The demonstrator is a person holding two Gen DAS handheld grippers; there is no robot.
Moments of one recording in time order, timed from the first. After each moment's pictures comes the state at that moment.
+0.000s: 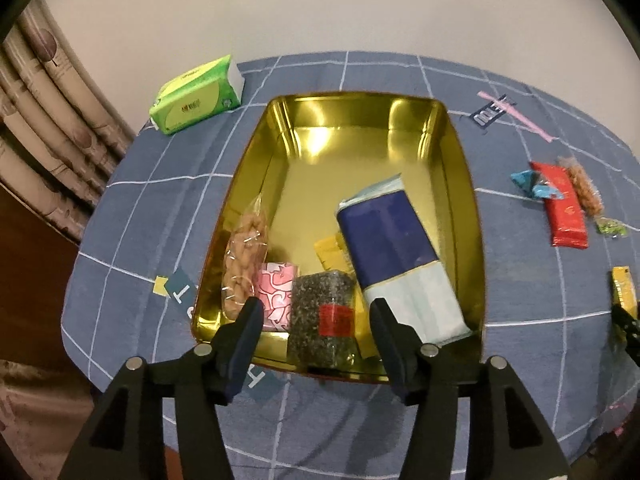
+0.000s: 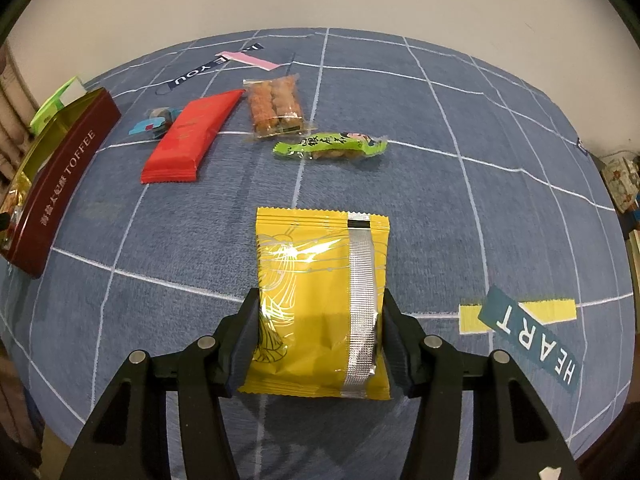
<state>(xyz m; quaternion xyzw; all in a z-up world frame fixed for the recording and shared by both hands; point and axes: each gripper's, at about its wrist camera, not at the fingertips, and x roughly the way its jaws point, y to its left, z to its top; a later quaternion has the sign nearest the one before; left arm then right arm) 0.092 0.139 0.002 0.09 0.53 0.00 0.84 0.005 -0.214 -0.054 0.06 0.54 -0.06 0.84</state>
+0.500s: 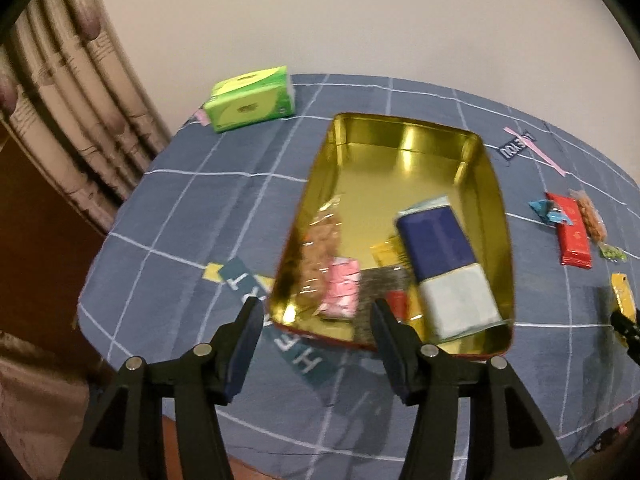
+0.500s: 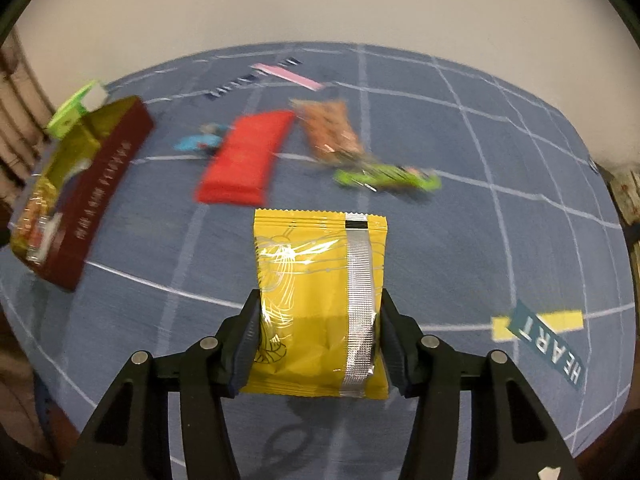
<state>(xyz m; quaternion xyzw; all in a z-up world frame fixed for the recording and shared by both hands) 0.071 0.190 0.022 0.06 0.50 0.04 0.86 0.025 -0.170 -0.024 0.06 0.53 -0.03 0.84</state>
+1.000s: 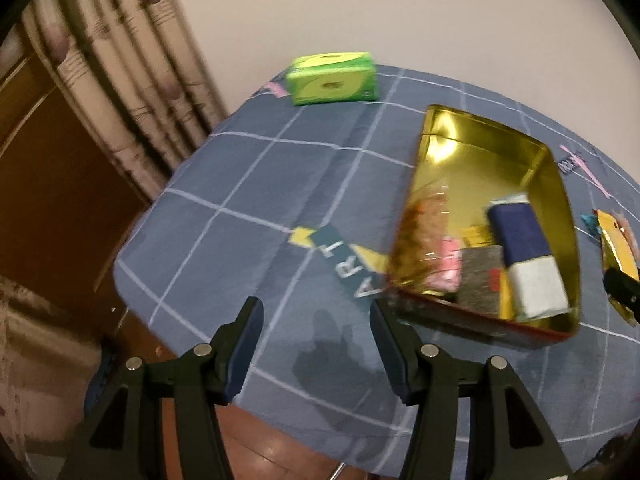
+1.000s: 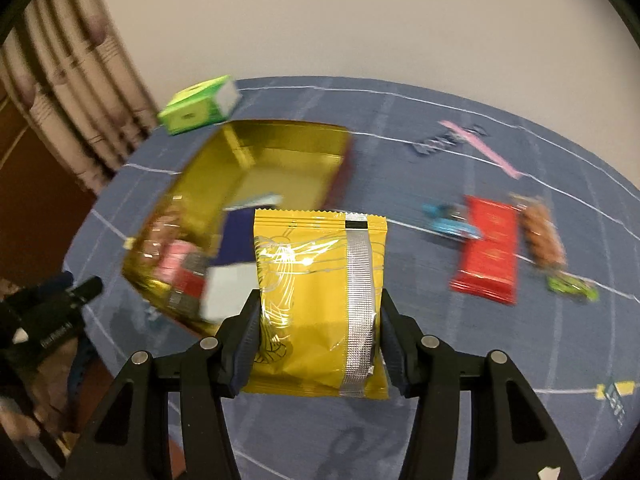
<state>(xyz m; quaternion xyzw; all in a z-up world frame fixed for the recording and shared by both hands) 0.044 0.258 0.017 0.03 0.50 0.13 0.86 0.080 -0.002 0.027 0.05 0.50 0.11 0.86</state>
